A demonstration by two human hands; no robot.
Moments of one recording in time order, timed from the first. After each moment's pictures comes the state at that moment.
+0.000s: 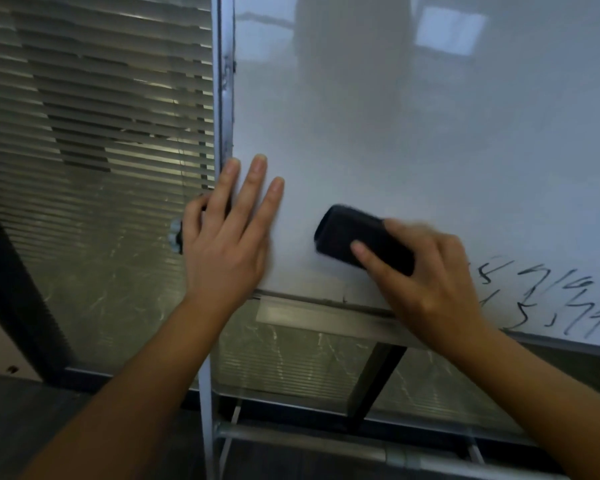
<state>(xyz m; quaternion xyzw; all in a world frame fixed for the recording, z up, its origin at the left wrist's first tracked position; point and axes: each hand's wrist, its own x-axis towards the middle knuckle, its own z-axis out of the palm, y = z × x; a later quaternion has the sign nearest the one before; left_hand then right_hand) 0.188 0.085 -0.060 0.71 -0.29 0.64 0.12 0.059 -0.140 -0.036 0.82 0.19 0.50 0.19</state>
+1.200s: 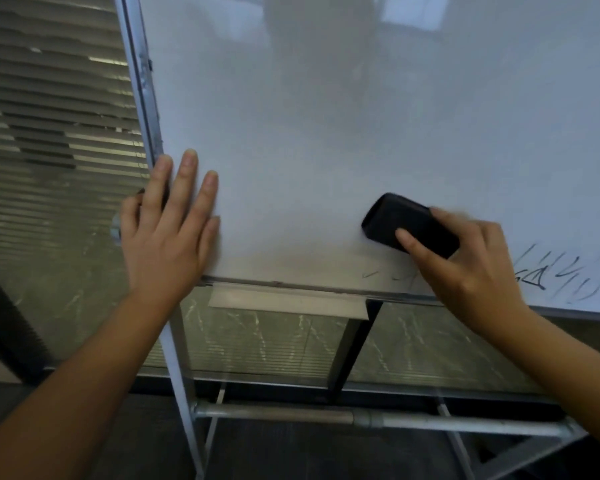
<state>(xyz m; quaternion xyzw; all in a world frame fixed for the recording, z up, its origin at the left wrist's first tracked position) 0.177 0.094 -0.061 0.74 -0.27 0.61 0.05 -0.016 -0.230 -0.021 0.85 0.11 0.47 0.22</state>
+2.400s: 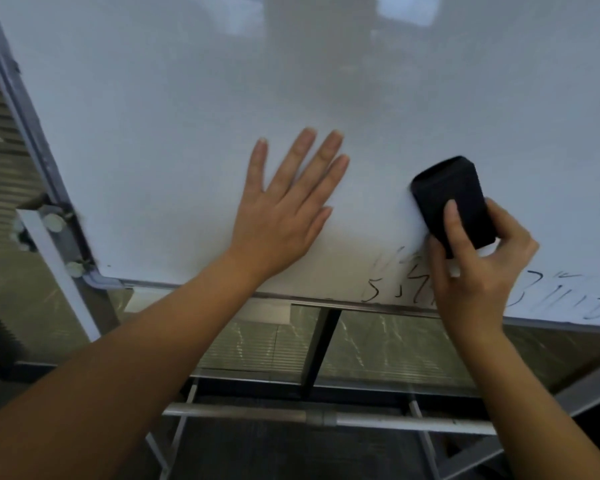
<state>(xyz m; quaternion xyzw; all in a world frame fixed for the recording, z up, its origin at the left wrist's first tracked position) 0.116 -0.103 -0.002 0.70 -0.40 0.59 0.08 -0.047 -0.296 -0.012 0.81 -0.07 0.58 0.04</state>
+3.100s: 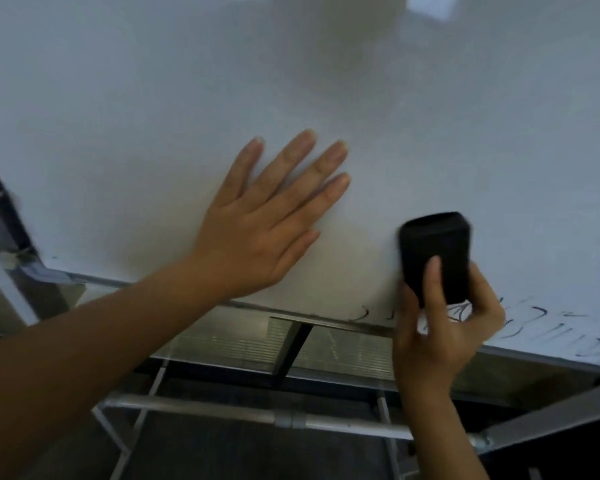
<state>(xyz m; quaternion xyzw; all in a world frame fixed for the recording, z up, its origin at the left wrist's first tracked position) 0.117 -0.101 0.000 0.68 -0.47 0.56 0.11 -0.037 -0.286 -0.057 0.79 -0.10 0.60 -0.02</state>
